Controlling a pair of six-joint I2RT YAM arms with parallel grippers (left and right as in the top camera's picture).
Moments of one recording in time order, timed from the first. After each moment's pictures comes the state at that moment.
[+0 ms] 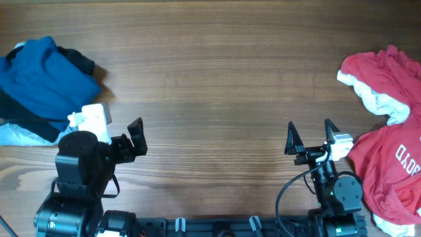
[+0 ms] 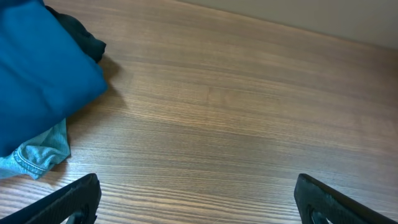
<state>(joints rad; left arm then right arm) -0.14 0.63 0.87 -0.85 -0.06 -0.28 0.11 0.02 0.01 0.00 -0.02 0.17</state>
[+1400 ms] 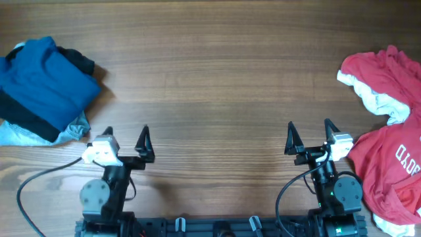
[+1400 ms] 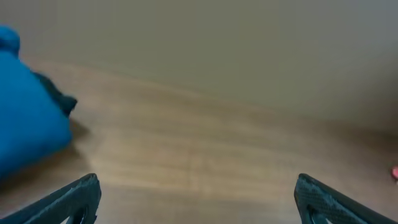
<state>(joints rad) -0.05 0.02 0.11 -0.17 0.05 -0.29 0.11 0.01 0.01 0.00 -0.02 0.17</state>
